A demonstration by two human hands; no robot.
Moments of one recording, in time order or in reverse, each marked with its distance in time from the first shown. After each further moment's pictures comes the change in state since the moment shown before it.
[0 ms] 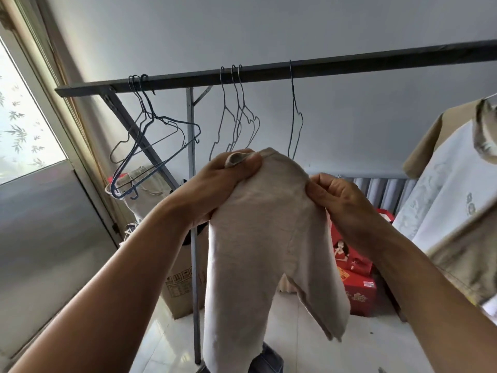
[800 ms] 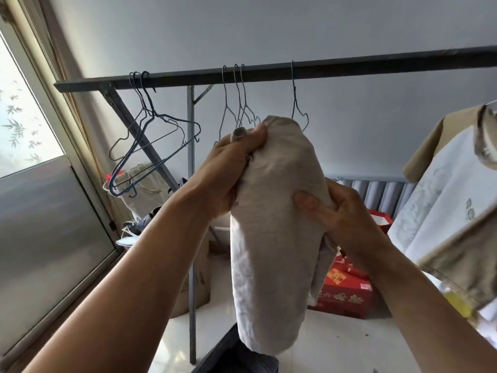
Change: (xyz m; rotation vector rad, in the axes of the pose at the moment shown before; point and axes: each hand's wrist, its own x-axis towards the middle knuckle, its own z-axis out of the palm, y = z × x) left_hand 0.004 0.030 0.027 -0.414 0.214 -0.062; right_hand -0.022 -0.018 0.016 -0.097 0.046 -0.100
